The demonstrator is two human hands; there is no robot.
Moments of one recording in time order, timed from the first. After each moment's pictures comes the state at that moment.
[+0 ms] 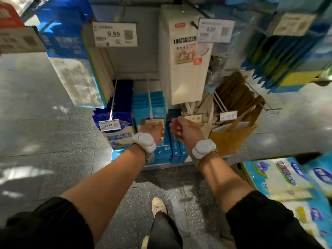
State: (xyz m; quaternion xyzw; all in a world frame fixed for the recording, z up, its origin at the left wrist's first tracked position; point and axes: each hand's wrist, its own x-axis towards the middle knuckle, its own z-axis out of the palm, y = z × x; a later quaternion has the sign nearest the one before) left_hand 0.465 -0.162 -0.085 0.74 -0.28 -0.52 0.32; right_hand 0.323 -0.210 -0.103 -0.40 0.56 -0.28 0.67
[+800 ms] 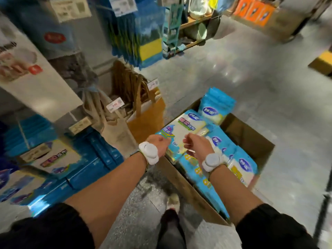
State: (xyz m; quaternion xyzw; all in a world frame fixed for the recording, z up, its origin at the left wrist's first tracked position) left_hand 0.104 -0.129 -0.095 0.60 -0.56 -0.56 0.11; right_hand -0.060 -0.070 -0.112 -0.17 0.72 -0.45 0.49
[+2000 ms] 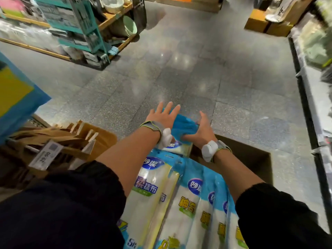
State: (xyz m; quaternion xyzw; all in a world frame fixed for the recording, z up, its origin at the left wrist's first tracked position) left_hand -0.296 -0.397 -0.196 0.20 -0.97 -0.05 -0.15; right_hand -0.399 -0.242 -0.236 -0.27 0.84 -0.39 0.27
